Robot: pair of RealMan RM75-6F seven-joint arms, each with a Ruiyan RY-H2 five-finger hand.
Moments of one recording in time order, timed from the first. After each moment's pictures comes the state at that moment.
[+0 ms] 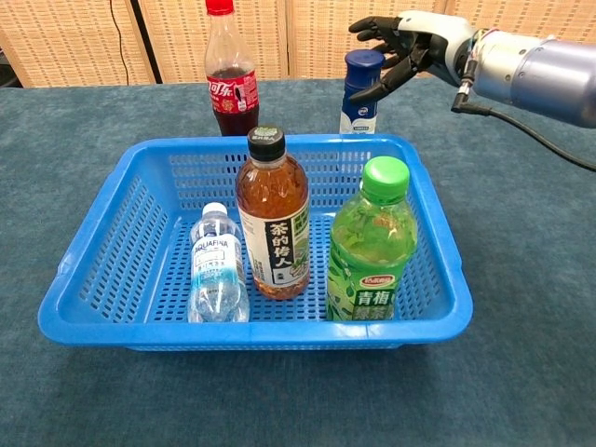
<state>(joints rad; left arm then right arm) -0.22 -0.92 -0.16 -1.88 1.31 1.37 -0.06 0.94 -1.66 0.37 -1.03 -1.20 0.71 0.63</state>
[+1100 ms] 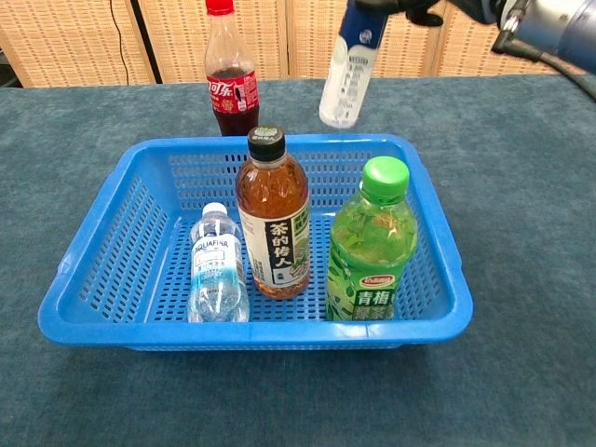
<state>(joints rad) -0.22 -0.92 -0.16 -1.89 1.32 1.36 -0.08 0.85 -1.50 0.41 -1.34 -1.31 0.96 0.67</state>
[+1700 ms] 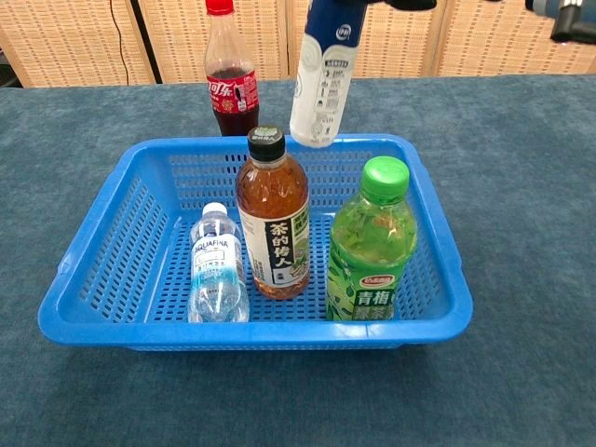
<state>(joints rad) -0.22 -0.91 -0.15 -1.89 1.33 1.37 -0.09 0.82 -1.37 0.33 -1.62 -1.43 0.99 0.60</state>
